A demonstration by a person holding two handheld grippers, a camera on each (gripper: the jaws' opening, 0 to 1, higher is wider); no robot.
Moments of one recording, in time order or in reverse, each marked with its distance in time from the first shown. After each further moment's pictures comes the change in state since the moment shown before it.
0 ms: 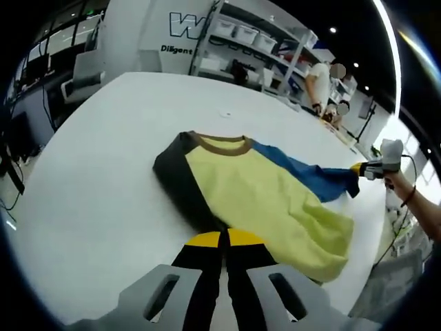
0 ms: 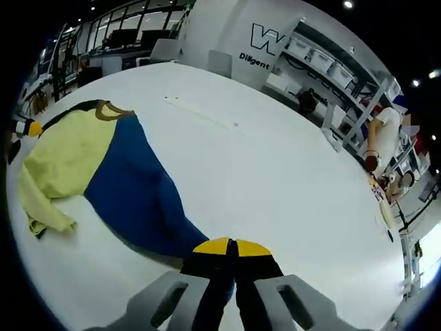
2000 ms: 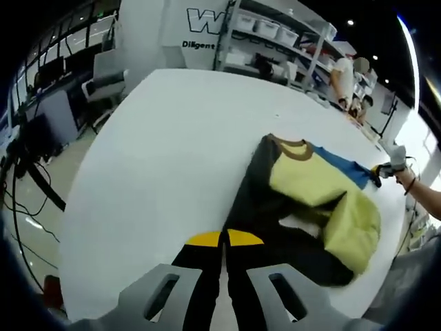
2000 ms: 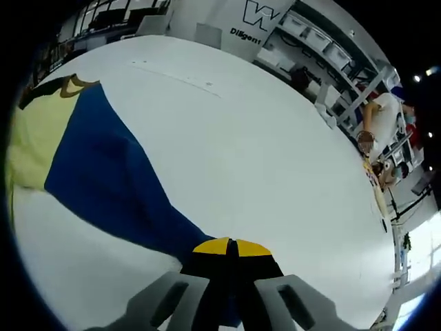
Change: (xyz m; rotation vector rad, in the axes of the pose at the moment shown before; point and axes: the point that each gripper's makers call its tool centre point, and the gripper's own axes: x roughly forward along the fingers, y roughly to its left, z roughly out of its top) left arm -0.030 0.112 0.019 0.004 0.054 0.172; right arm 0.059 -0.050 -0.036 -0.008 0.150 -0.078
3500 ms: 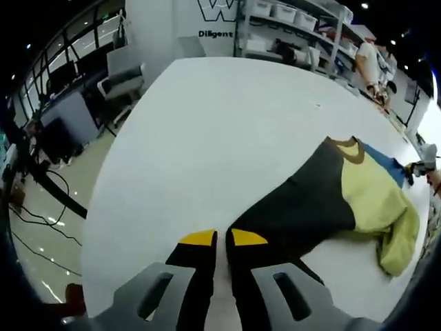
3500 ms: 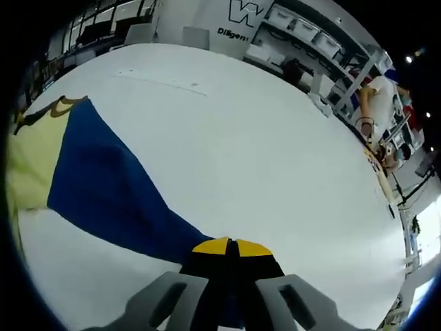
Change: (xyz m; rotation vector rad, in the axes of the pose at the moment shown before) left arm 0.035 0.046 0.011 0.025 0.070 0.153; right arm -0.003 -0.006 -0.007 0.105 -0.010 0.027
